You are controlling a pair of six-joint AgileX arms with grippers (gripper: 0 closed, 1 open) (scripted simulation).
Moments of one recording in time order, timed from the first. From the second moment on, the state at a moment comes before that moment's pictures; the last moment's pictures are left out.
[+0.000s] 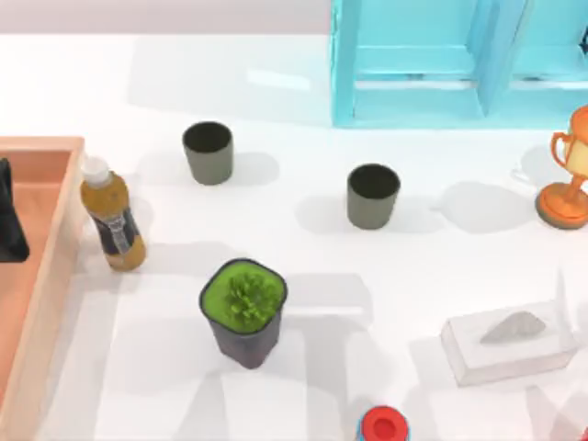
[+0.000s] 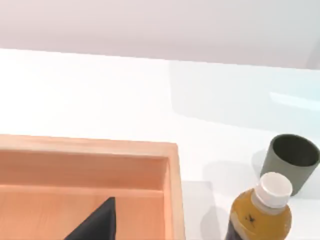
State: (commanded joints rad) left arm -0.10 0.53 0.55 -0.34 -0.02 -0.10; right arm 0.00 0.00 0.00 0.00 0.00 0.00
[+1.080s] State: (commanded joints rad) left arm -0.33 2.04 2.01 -1.18 -0.07 -0.32; right arm 0.00 0.00 0.00 0.00 0.00 0.00
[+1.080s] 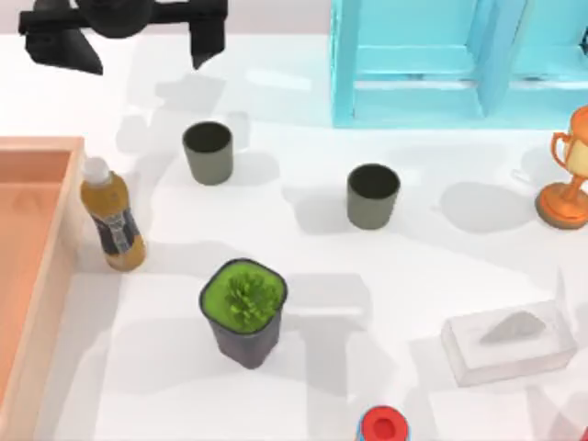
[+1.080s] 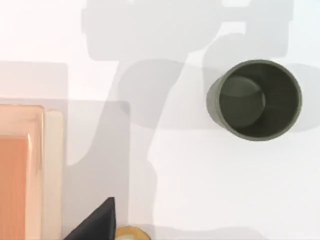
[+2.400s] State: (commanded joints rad) left arm -0.43 2.52 2.41 -1.28 -0.07 -0.39; right arm 0.00 0.00 0.00 0.00 0.00 0.00
